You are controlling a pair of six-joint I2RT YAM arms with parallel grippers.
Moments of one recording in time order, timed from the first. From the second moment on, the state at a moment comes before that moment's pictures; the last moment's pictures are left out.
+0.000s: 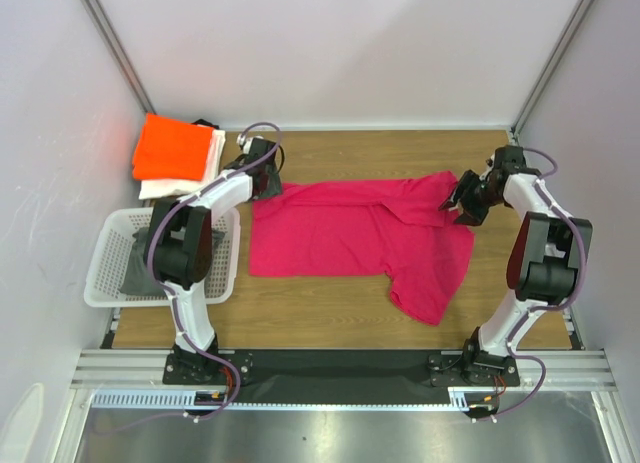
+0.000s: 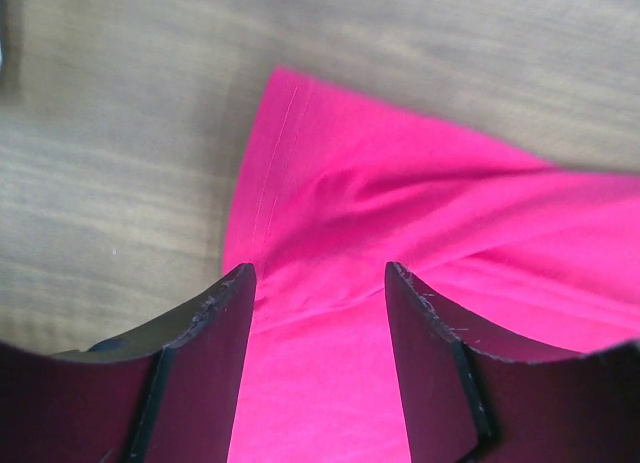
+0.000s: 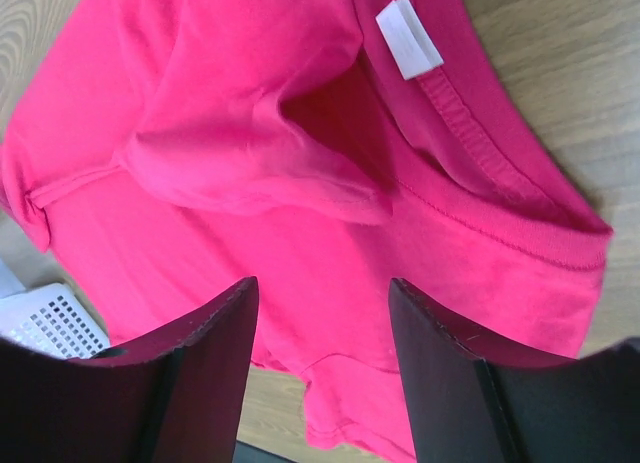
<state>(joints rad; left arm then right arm) -0.31 1.94 1.42 -0.42 -0.32 -0.48 -0.18 1.78 1.30 -0.69 -0.42 0.44</state>
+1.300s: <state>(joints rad) -0.28 1.94 1.34 -0.38 -0.29 -0.58 -0.11 1.94 1.32 -0.60 -0.37 0.37</state>
